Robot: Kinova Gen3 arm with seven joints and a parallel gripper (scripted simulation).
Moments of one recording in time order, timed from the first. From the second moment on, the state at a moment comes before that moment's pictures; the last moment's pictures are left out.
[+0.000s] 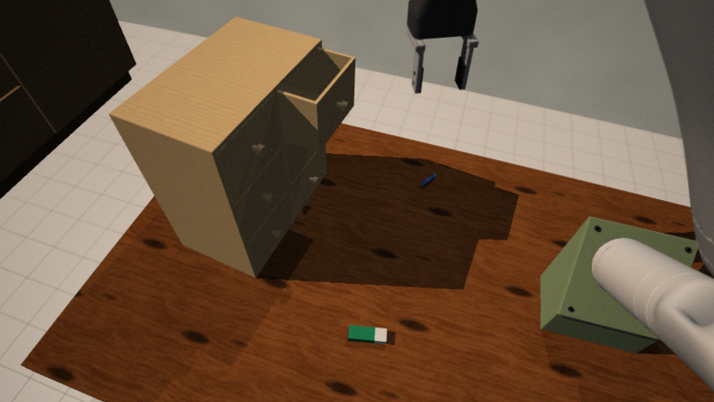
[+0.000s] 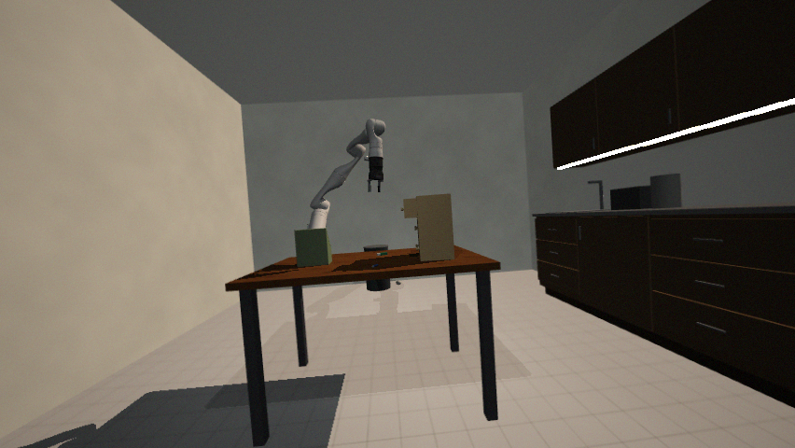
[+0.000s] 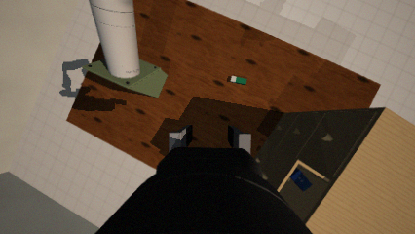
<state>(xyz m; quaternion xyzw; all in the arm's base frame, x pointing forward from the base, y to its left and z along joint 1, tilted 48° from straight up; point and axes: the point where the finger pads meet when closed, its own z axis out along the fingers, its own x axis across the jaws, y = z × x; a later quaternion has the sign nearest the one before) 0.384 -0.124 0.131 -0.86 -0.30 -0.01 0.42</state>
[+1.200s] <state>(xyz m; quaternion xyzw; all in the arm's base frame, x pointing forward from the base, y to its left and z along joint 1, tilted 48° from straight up) 0.350 -0.138 0.120 -0.84 0.35 0.27 0.33</state>
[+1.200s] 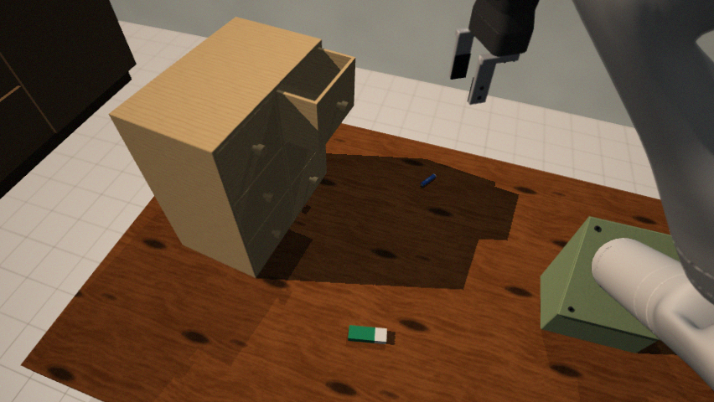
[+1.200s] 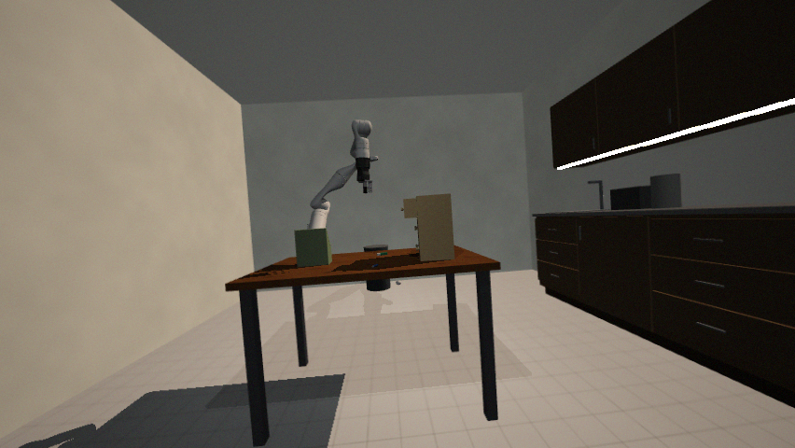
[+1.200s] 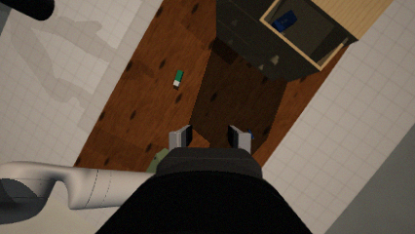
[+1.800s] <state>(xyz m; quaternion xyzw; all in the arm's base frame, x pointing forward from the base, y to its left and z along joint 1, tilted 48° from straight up) 0.338 -0.149 0.116 -0.73 0.54 0.32 0.26</state>
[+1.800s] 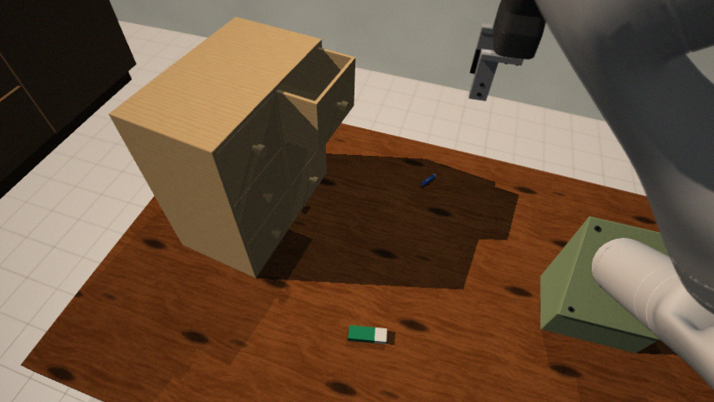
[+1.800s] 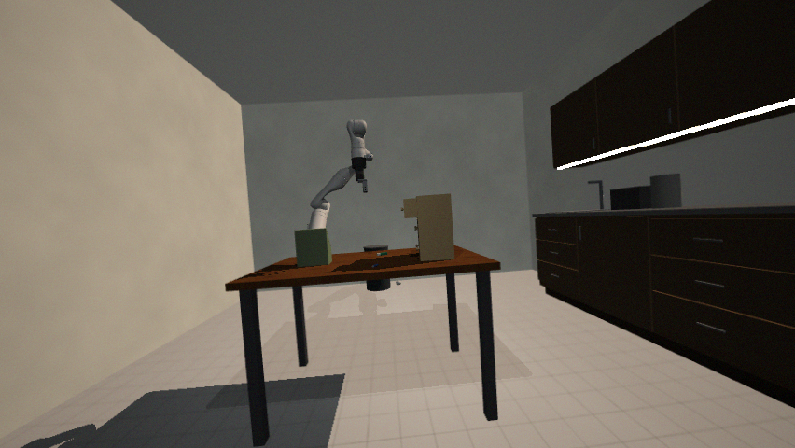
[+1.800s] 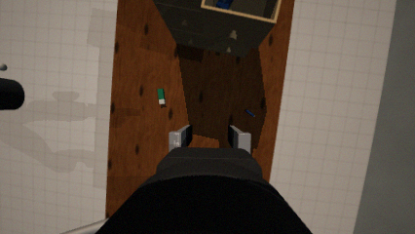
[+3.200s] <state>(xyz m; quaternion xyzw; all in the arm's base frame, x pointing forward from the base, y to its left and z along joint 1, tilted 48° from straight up) 0.338 -0.149 0.110 -0.67 0.62 0.32 0.25</state>
